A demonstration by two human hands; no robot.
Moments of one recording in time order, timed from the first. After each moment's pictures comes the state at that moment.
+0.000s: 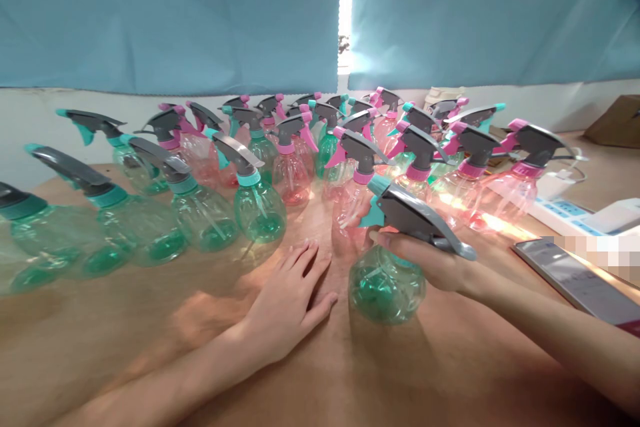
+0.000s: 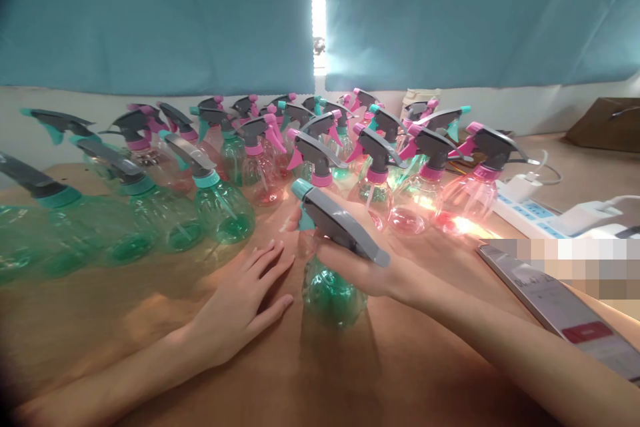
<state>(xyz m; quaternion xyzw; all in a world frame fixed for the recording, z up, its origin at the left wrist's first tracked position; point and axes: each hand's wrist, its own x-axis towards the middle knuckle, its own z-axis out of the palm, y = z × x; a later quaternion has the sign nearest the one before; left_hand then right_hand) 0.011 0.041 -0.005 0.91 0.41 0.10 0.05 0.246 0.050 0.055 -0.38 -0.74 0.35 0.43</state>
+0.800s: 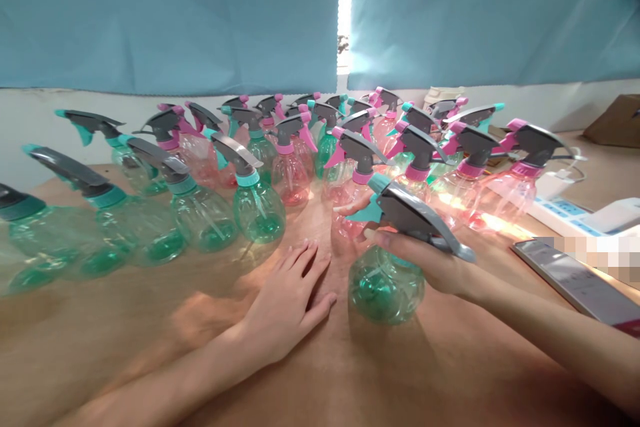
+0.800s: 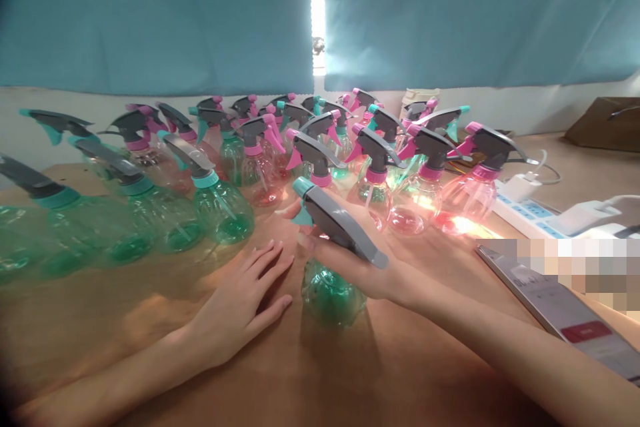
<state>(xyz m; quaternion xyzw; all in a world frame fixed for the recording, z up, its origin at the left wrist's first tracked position) 0.011 0.041 -0.005 0.91 0.41 0.09 0.03 0.243 0.050 0.052 -0.32 -0.71 0.43 0.44</state>
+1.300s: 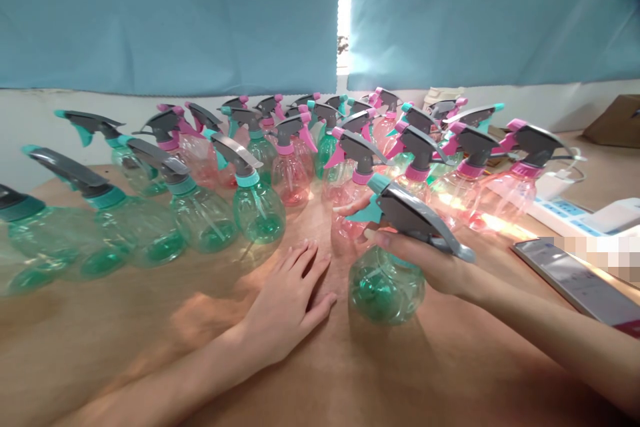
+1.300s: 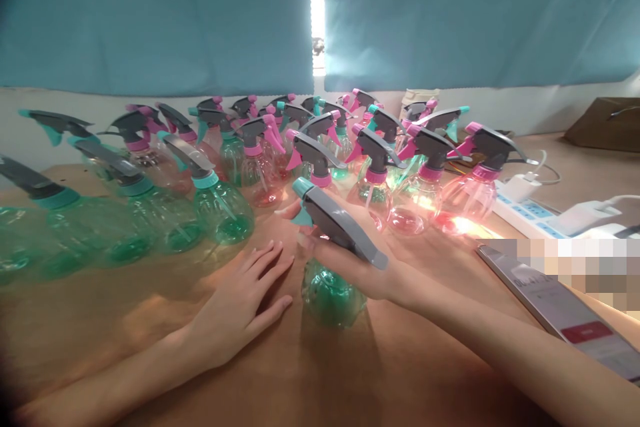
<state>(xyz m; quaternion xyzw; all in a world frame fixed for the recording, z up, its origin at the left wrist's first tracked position) 0.010 0.040 -0.005 0.91 0.41 0.08 0.04 0.241 0.050 0.057 -0.31 -0.71 0.44 0.46</state>
